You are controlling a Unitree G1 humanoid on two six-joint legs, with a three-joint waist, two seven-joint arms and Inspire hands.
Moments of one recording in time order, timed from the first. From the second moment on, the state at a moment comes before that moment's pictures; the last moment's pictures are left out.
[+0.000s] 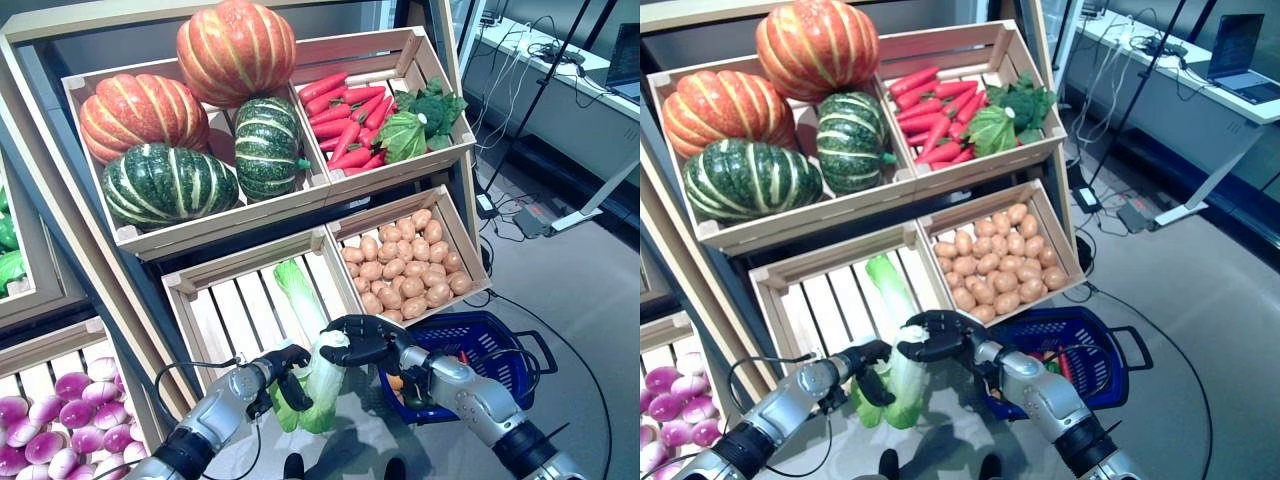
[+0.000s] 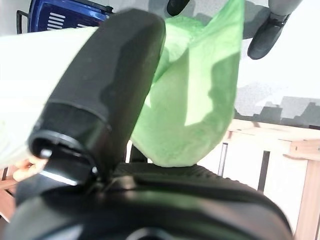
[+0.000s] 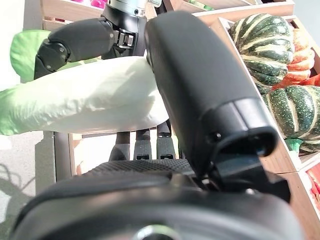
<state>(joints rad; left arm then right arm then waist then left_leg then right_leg) -0.17 0.51 -0.49 0.28 0.22 0.36 -0.30 -0.20 -0.39 0.48 0.08 0.67 0.39 0.14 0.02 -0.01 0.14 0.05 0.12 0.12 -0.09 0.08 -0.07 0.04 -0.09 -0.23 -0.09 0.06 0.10</state>
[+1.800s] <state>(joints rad) -0.12 0.49 -0.36 0.30 -0.02 0.32 -0.11 -0.09 -0.50 -0.02 0.06 0.79 0.19 -0.14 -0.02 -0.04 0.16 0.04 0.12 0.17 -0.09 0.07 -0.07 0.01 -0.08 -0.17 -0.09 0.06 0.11</state>
